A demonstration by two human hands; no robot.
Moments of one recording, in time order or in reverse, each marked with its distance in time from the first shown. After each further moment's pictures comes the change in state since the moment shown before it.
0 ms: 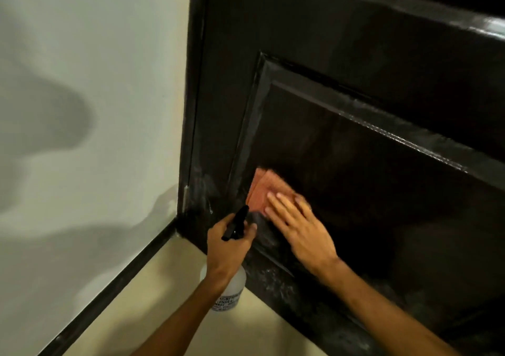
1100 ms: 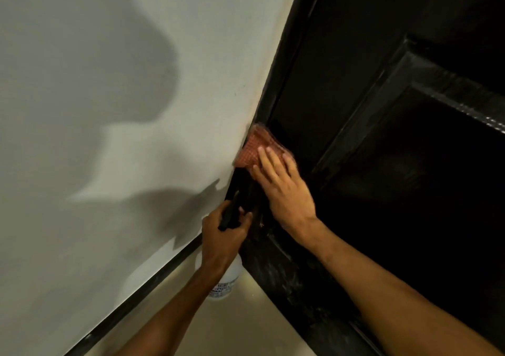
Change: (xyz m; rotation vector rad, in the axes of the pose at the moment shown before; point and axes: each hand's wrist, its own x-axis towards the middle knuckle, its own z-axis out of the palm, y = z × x) left_hand 0.112 -0.048 -0.109 0.015 0.164 0.066; right_hand 0.237 -0.080 -0.013 -0.179 0.227 -0.084
